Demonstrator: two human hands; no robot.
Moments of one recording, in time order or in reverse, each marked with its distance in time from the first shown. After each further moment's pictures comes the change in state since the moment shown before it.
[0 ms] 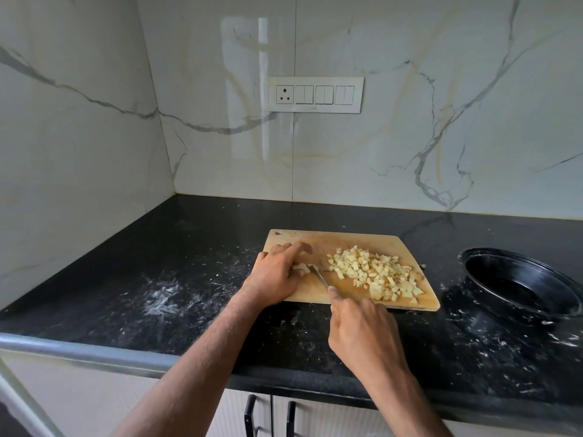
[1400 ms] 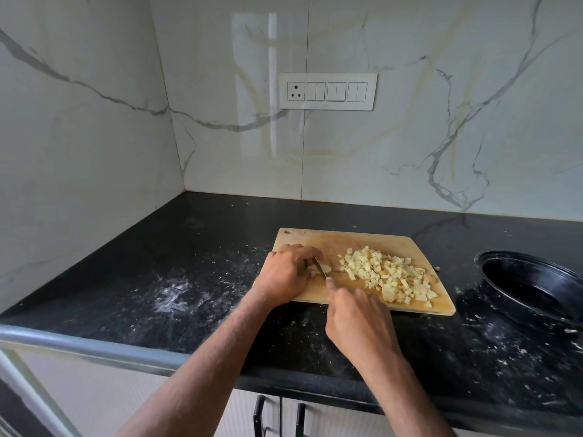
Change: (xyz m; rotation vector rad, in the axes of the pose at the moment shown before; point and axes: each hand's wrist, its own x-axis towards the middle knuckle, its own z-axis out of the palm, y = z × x) left_hand 0.003 -0.003 0.004 -0.028 0.052 -0.004; right_hand 0.019 -0.016 0.008 0.016 -0.018 -0.031
